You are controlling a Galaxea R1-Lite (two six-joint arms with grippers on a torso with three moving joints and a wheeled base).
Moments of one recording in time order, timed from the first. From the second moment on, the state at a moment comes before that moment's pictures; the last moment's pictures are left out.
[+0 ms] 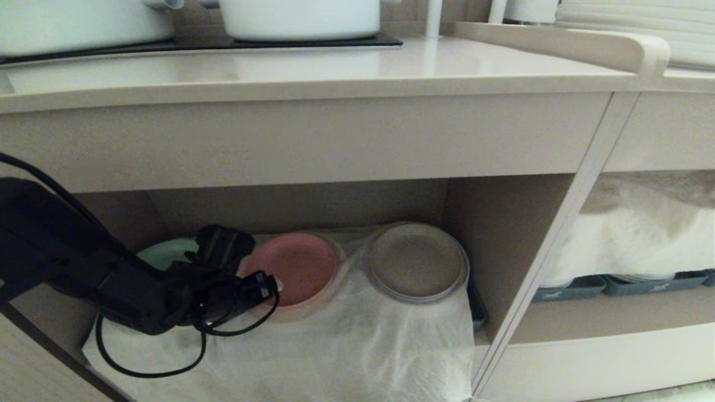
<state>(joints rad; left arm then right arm) -0.30 1.98 -0.75 -0.35 0.14 -0.71 0.01 0.00 0.00 0.00 -0.02 0.05</state>
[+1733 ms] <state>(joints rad) -0.29 2.06 -0.80 -0.35 0.19 -0.69 0.01 0.00 0.00 0.00 -0.02 0.05</state>
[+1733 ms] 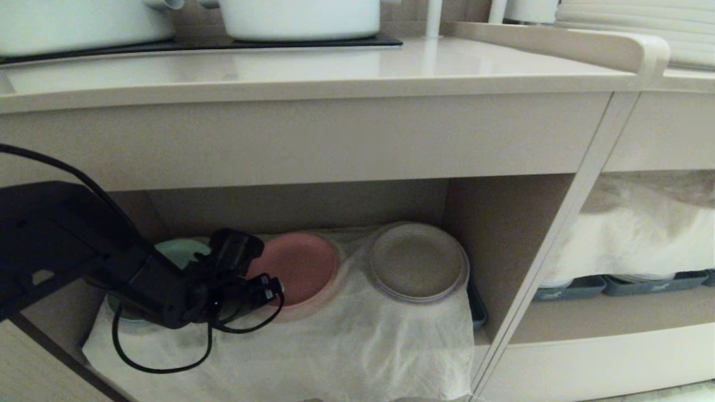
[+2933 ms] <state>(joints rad) -0.29 2.10 -0.82 -0.36 0.23 -0.69 0.01 0.00 0.00 0.00 -0.02 0.05</state>
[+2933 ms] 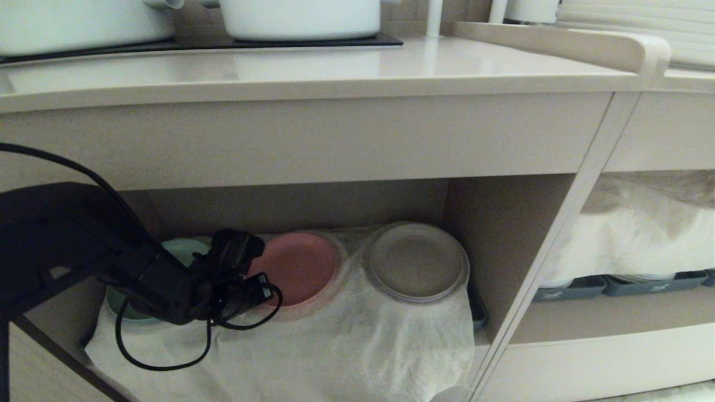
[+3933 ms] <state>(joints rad) -0.29 2.08 -0.81 -0.35 0.27 -0.69 0.01 0.00 0.00 0.00 -0.02 0.05</state>
